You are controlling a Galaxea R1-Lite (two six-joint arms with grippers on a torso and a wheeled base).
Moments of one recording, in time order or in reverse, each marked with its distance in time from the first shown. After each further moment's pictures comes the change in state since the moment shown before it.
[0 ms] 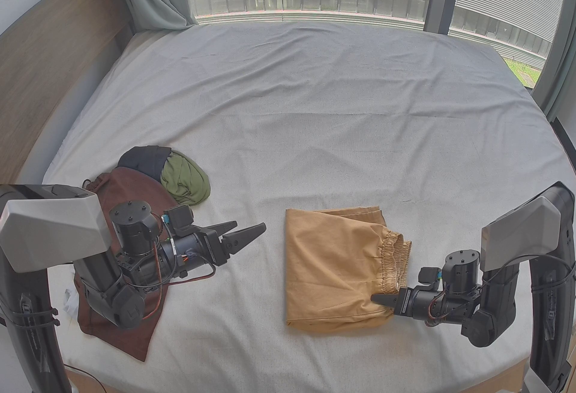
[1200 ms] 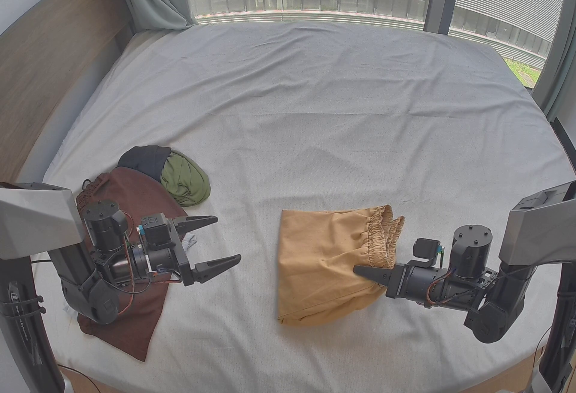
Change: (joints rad) left arm 0.150 -0.037 0.077 0.002 -0.319 0.601; right arm 0.117 -0.225 -0.039 -0.003 0.007 0.003
